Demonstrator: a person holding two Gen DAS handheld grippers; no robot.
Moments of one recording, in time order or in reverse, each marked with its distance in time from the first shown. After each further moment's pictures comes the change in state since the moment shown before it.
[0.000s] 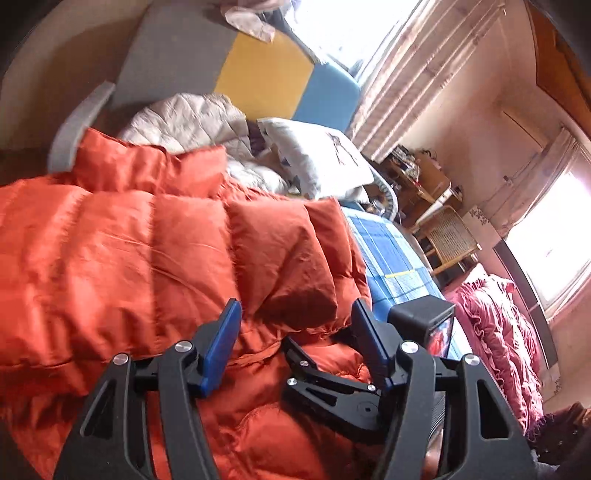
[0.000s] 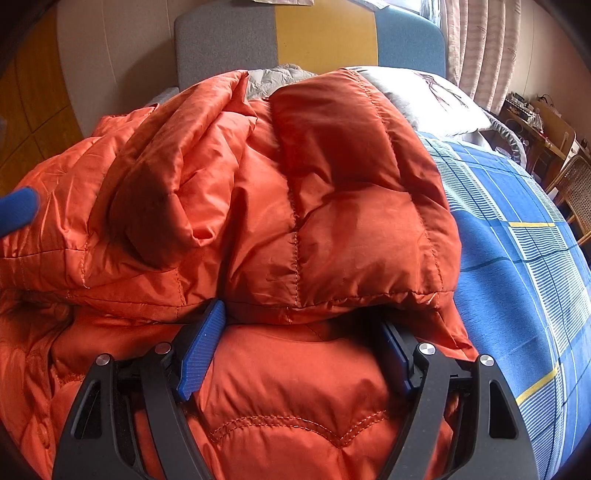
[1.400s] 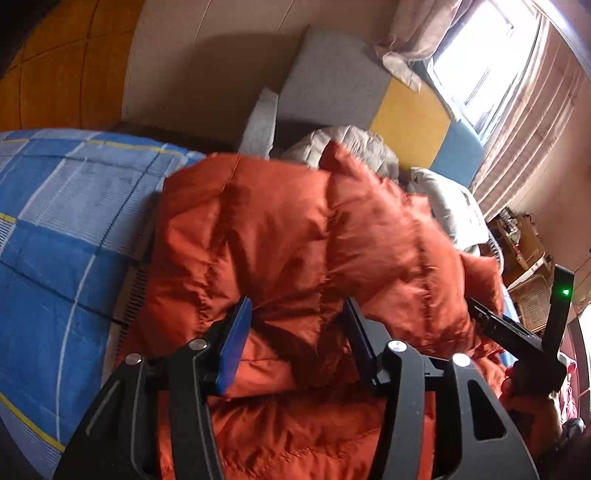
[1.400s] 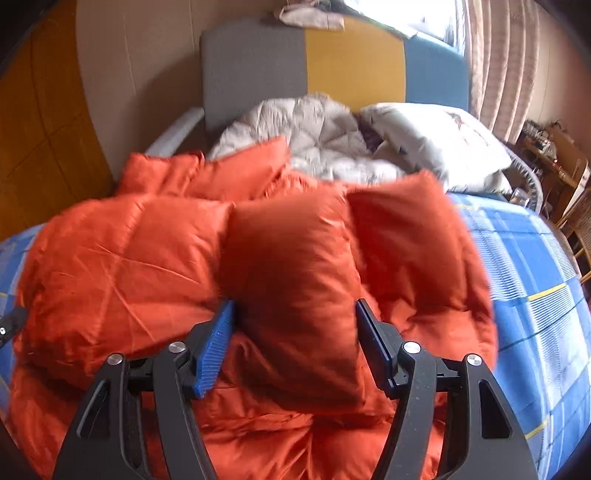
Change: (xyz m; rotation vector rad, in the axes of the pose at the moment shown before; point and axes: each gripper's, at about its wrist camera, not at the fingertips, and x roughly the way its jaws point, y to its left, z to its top) left arm -0.073 0.163 -0.038 -0.233 -0.117 0.393; right arm -0.014 0.053 0.059 -0.046 -0.063 0.042
